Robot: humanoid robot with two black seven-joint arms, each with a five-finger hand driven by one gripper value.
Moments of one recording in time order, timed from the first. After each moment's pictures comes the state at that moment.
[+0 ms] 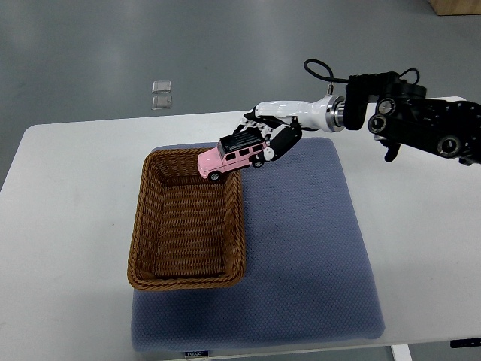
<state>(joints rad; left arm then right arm) -0.08 0.00 -0.08 -0.19 0.11 -0.12 -0.01 1.26 -0.30 0.04 0.97 -0.88 0.28 0.11</state>
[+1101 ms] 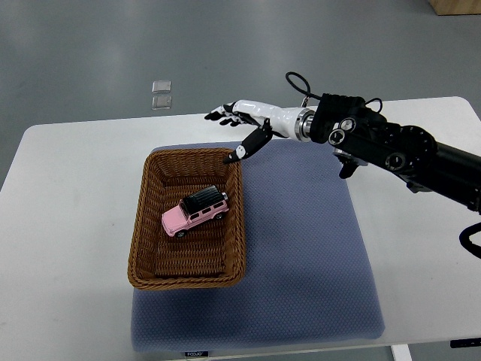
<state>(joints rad) -0.08 0.00 -0.08 -0.19 0.12 -0.12 -0.01 1.10 -0.16 0.33 0.80 -0.85 0.20 0.12</state>
